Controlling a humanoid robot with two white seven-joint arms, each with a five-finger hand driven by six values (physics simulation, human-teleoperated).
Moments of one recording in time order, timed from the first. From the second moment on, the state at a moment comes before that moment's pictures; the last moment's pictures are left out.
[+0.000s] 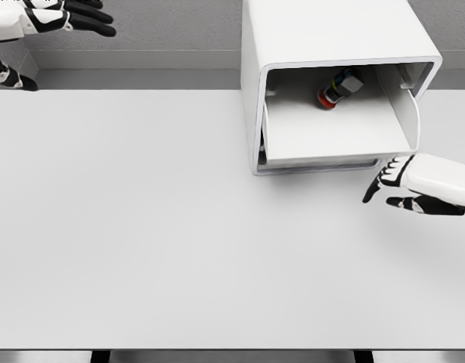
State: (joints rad) left arm -1.31 1.26 -0.98 -1.75 0.16 -0.61 -0.49; right arm -0.08 -0.99 0.09 -1.76 0.03 -0.61 0.61
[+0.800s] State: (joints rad) left arm -1.29 1.26 -0.98 -1.75 0.16 -0.61 -0.49; right arm -0.30 -0.93 0.28 -1.69 0.07 -0.61 0.61
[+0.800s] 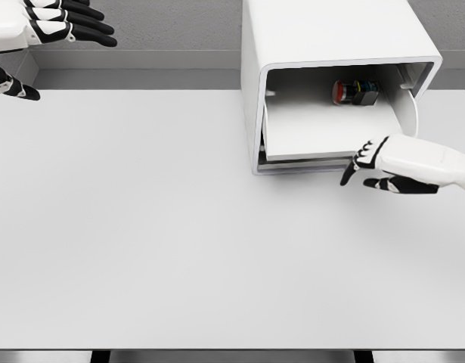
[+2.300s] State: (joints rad) left arm -1.26 1.19 -1.03 -1.75 0.12 -0.61 -0.50; right arm -0.52 -0.84 0.50 -1.49 0.14 -0.62 0.61
